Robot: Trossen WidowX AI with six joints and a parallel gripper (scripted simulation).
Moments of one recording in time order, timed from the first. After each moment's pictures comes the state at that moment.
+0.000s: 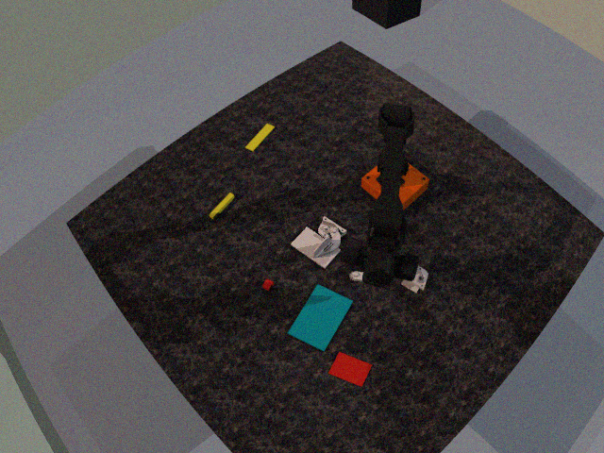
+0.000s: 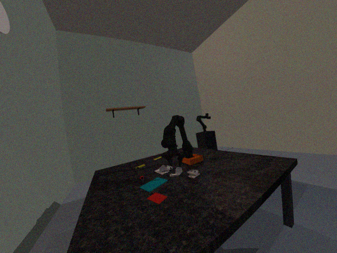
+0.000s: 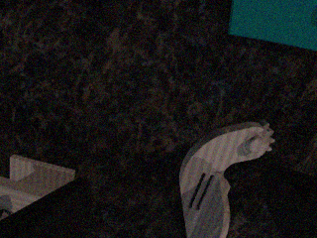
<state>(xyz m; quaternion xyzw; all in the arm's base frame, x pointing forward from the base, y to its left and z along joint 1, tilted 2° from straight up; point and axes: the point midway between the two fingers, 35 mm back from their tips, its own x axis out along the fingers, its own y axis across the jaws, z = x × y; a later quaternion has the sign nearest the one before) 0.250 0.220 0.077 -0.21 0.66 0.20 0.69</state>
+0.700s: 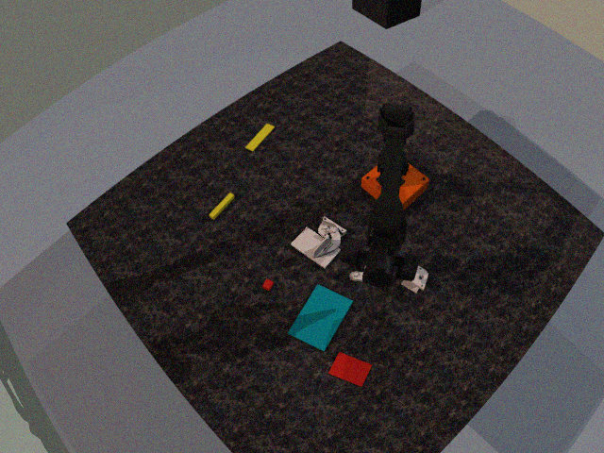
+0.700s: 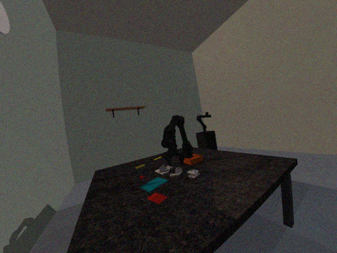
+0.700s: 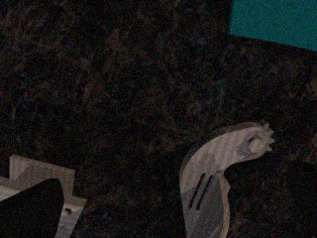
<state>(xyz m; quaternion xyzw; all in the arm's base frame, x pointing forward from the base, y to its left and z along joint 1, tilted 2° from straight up) 0.250 0.220 0.077 -0.21 0.66 0.20 0.69</state>
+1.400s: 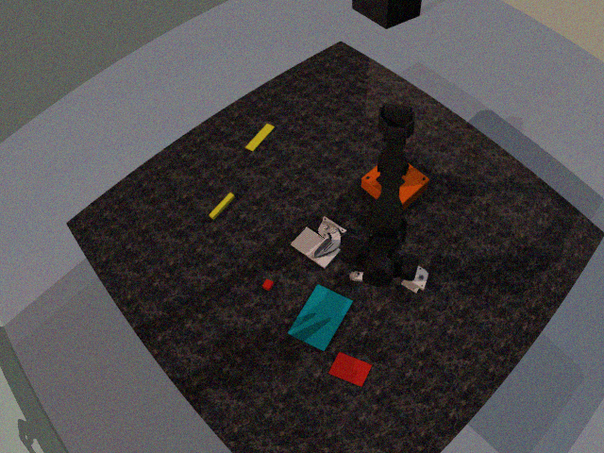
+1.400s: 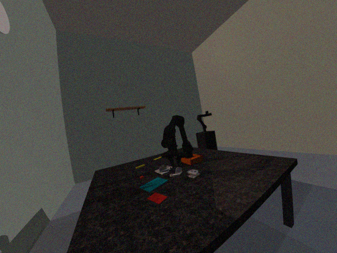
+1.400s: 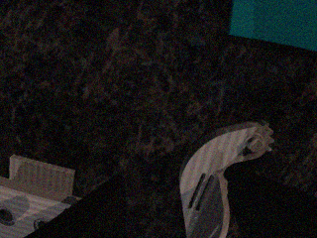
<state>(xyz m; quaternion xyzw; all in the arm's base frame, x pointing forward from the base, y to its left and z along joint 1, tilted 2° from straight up) 0.250 0.220 0.077 -0.21 0.66 0.20 0.69</state>
